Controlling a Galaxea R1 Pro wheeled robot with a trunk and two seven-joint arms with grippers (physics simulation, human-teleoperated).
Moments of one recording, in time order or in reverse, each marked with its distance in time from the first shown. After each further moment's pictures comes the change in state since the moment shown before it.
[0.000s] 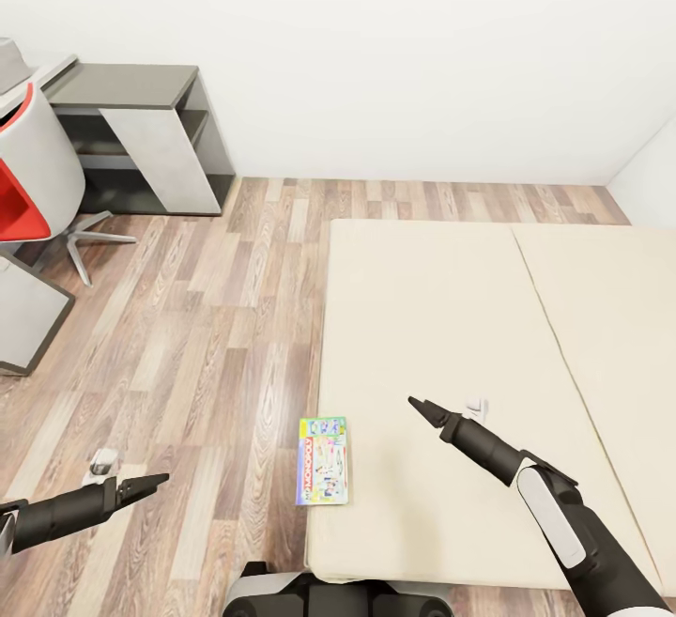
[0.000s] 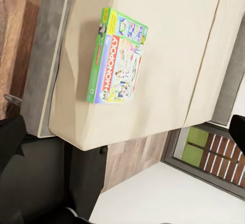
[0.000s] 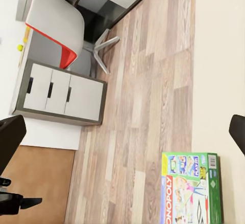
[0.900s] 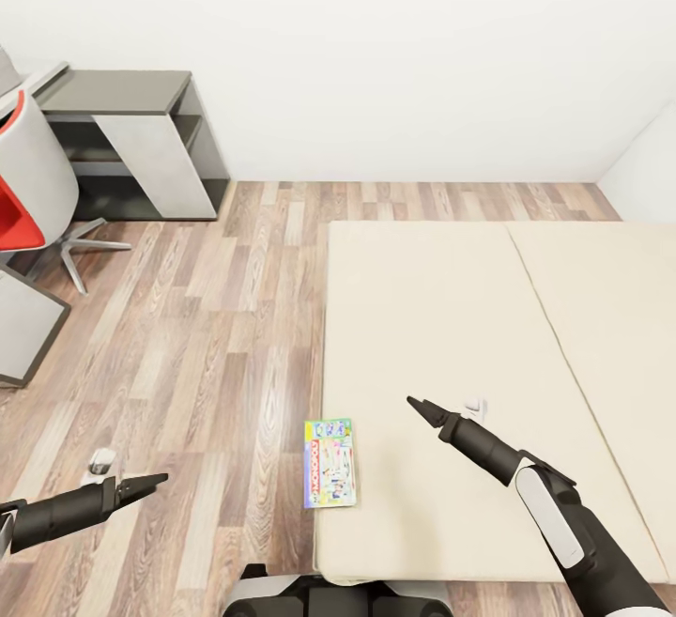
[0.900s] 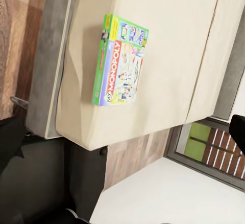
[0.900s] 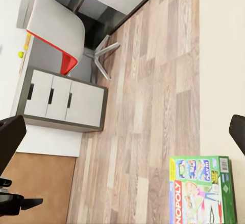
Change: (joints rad) left arm 0.000 0.003 0.000 0.000 0.000 -0.002 -0.004; right arm 0.000 0.006 0.000 -0.001 0.000 -0.001 -0.001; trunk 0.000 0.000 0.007
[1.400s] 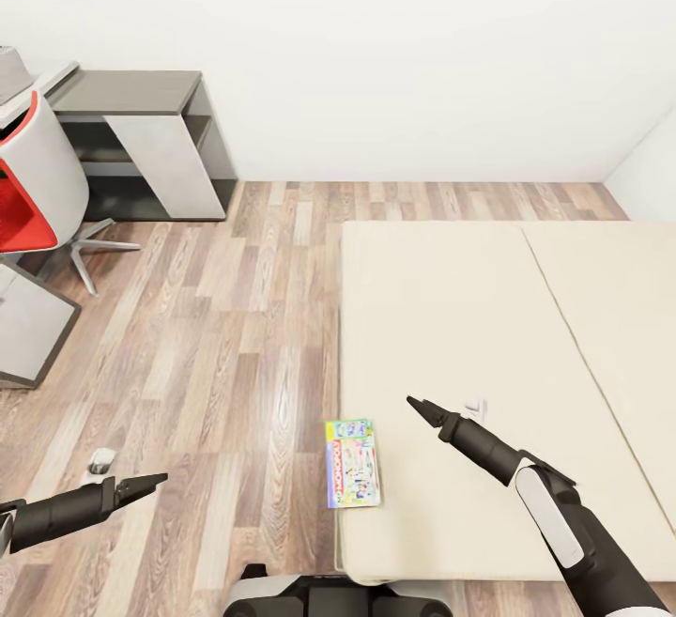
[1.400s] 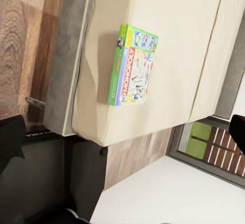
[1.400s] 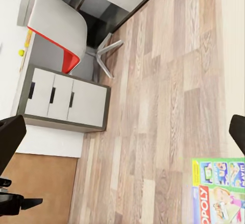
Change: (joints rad) left arm 0.000 0.001 0.000 0.000 0.000 -0.001 -0.001; right arm 0.000 0.000 0.000 0.000 0.000 0.000 0.000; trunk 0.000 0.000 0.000
